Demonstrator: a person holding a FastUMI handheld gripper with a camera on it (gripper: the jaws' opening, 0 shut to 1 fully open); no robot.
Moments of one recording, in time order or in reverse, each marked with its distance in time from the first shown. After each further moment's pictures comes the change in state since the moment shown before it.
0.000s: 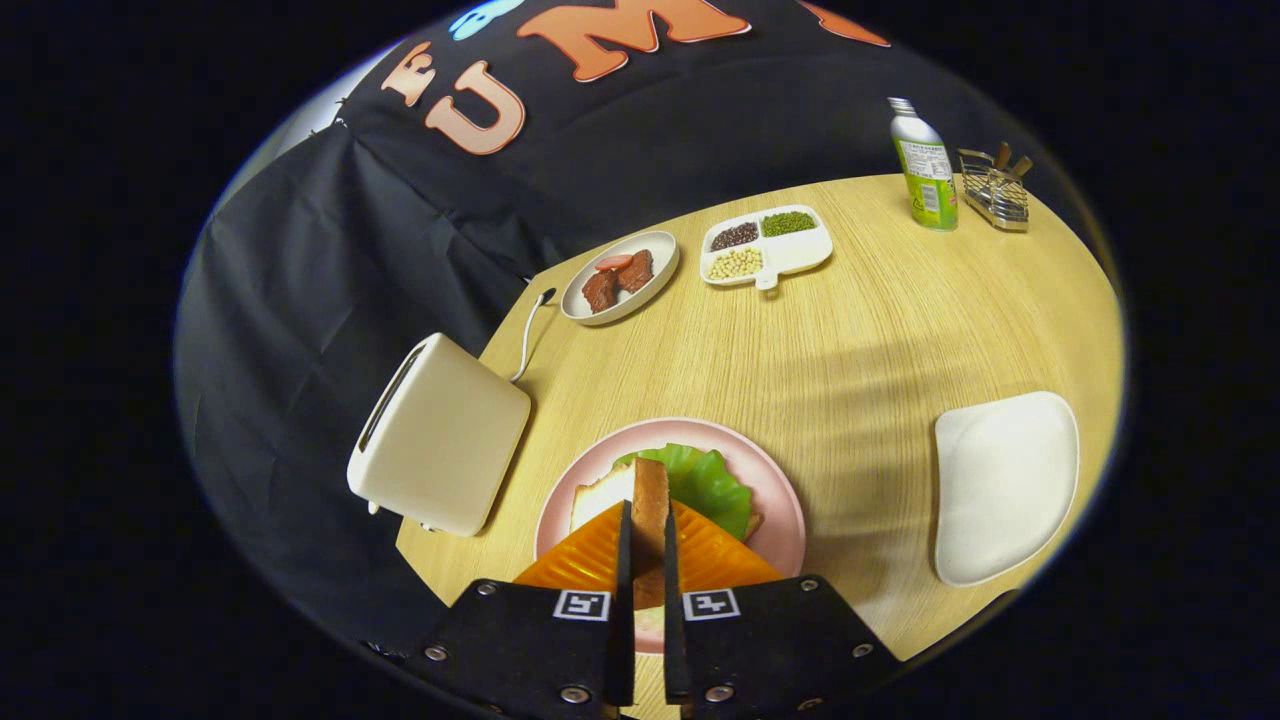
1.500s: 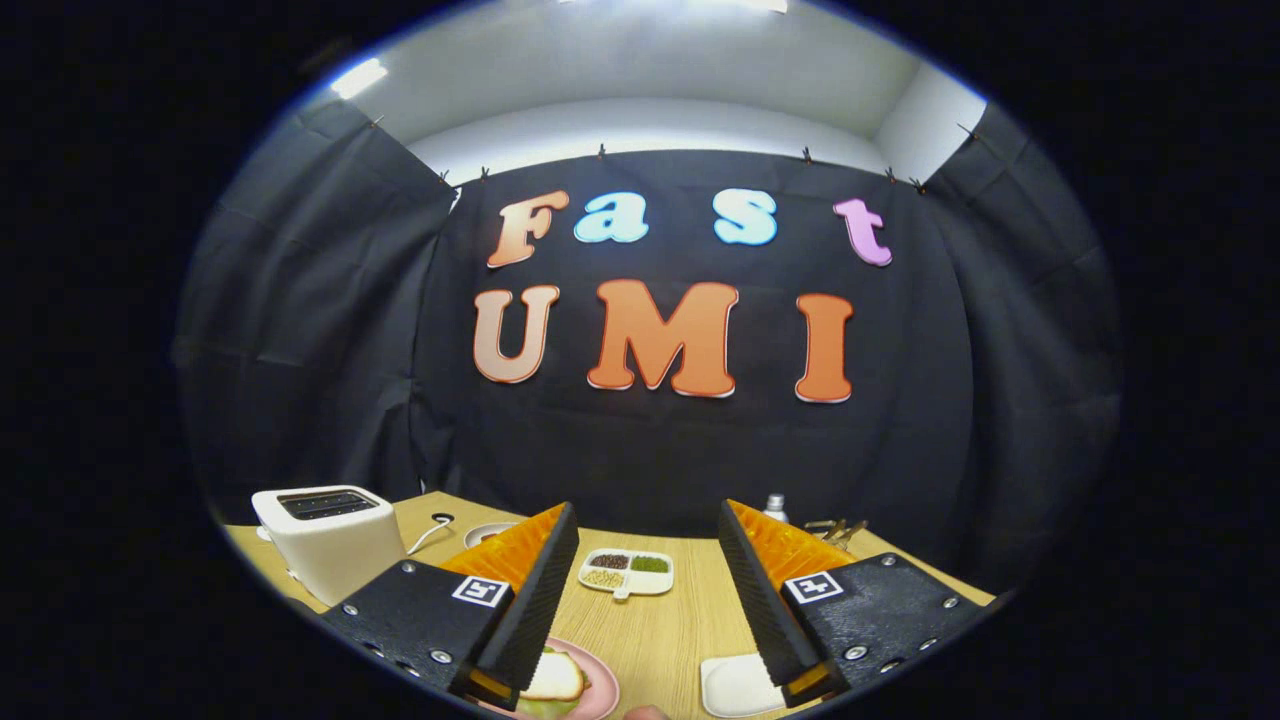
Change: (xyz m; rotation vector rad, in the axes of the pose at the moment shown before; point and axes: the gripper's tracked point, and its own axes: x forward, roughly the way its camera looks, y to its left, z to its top) arm -0.199 0.043 0.140 -0.512 -1.051 -0.416
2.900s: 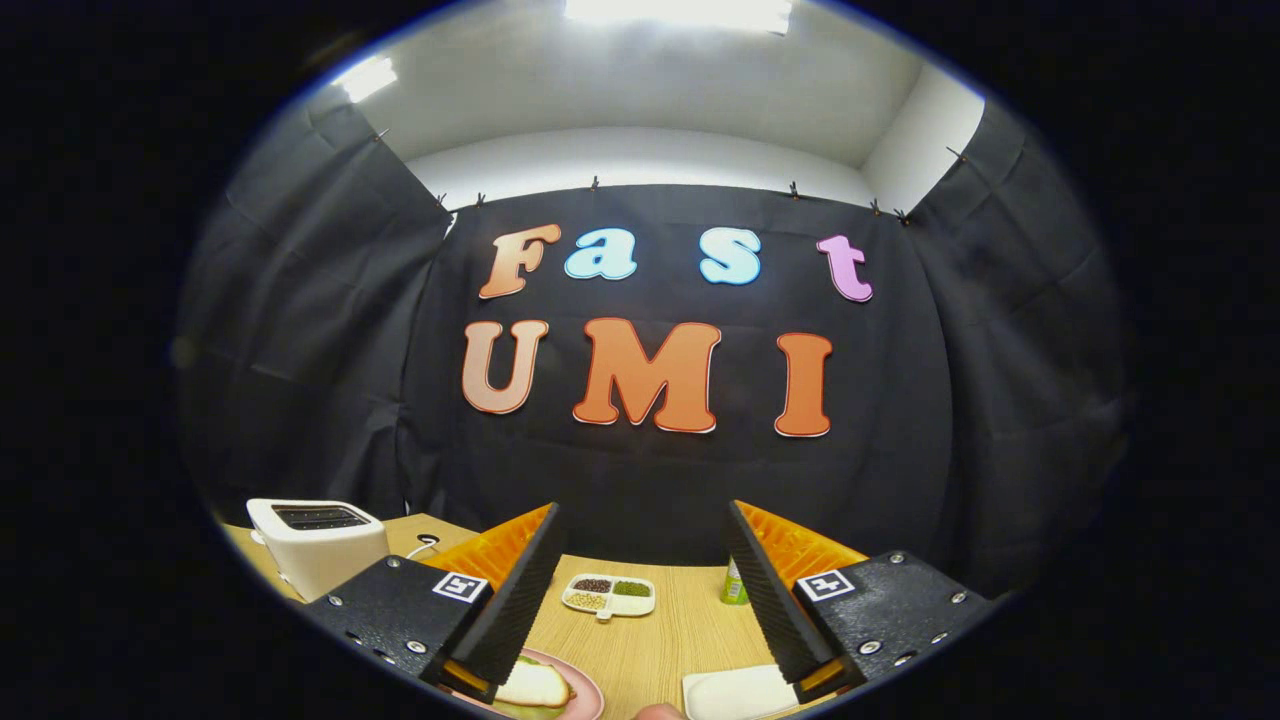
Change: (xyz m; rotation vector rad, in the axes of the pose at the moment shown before) arm -0.012 -0.006 0.007 0.021 -0.028 -0.030
